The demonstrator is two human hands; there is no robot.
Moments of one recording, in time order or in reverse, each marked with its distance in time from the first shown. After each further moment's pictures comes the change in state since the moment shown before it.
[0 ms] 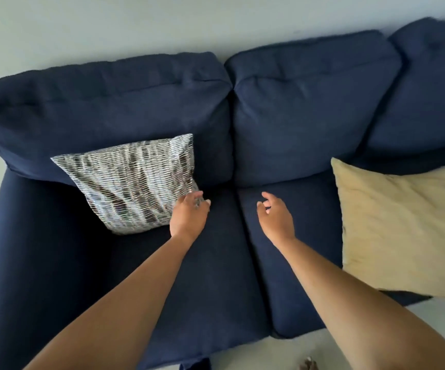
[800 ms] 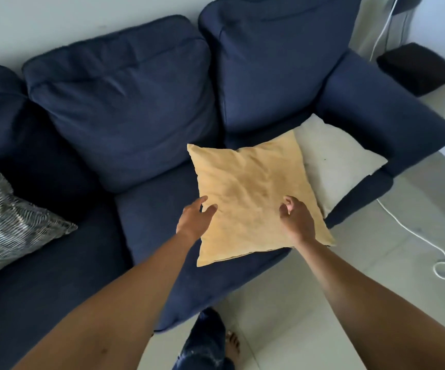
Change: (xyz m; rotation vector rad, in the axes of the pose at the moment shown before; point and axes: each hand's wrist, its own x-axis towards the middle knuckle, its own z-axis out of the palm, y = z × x) left_hand -0.149 0.248 0.349 0.005 -0.427 0.067; right_hand -0.023 0.330 -0.365 -0.084 0.276 0.272
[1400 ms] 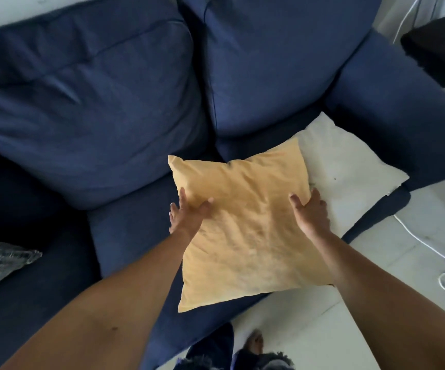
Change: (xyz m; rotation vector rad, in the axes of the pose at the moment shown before) left_hand 0.138 0.052 0.030 -0.065 0.010 -0.272; right_hand 0.181 0.023 0.002 -0.057 -0.065 0.316
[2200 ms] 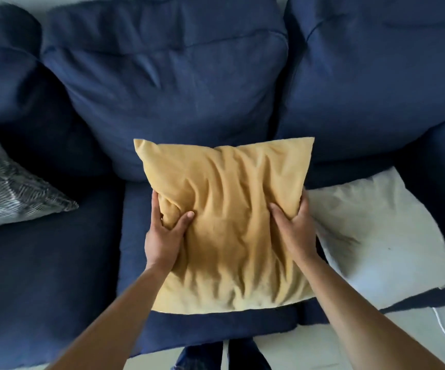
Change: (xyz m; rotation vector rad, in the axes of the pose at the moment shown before) left_hand -0.043 -0.051 -0.076 -0.453 0.515 0.100; right_hand -0.025 -0.120 0.052 0.260 -0.147 -0.602
